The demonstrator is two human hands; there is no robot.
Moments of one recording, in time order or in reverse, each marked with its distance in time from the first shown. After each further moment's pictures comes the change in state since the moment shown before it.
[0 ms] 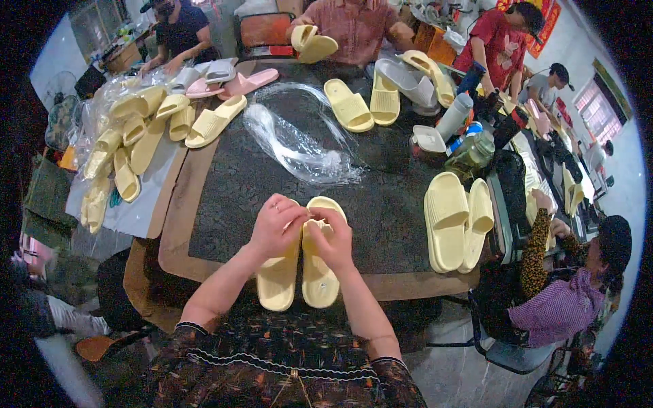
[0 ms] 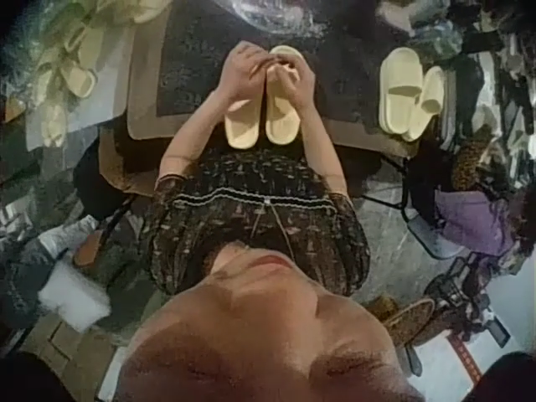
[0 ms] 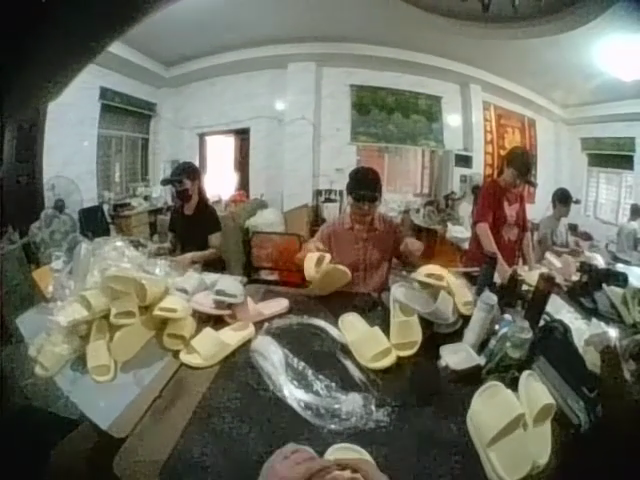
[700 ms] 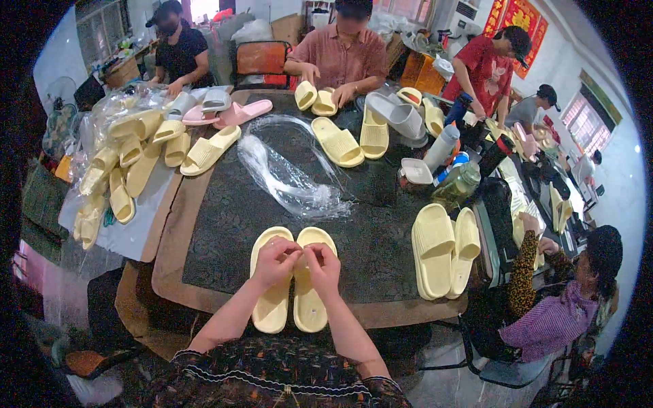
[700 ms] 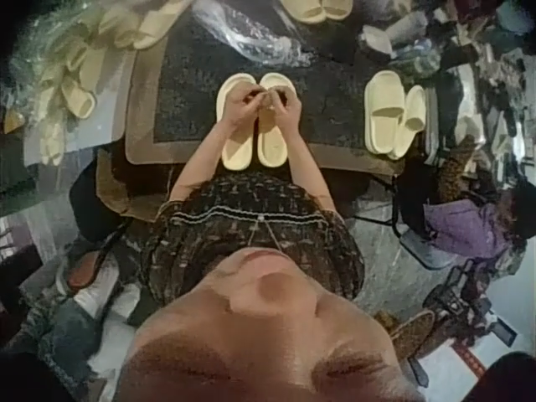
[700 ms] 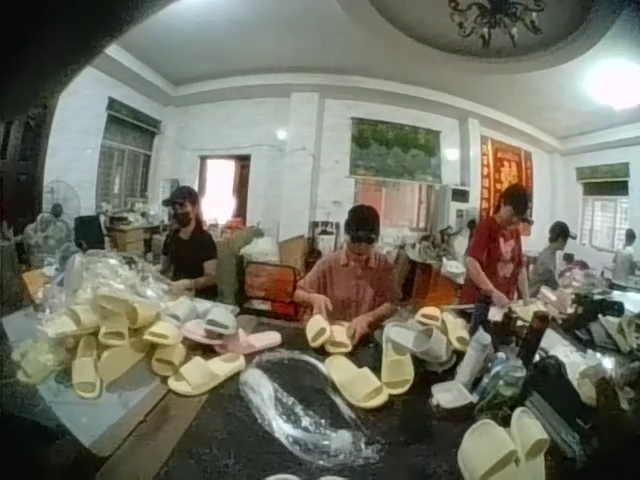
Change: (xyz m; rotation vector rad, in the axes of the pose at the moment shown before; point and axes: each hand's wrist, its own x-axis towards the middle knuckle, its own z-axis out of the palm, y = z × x) left_hand -0.024 -0.012 0.034 -0.348 0.110 -0.409; right_hand -0.007 0.032 0.020 0.310 0.176 0.293
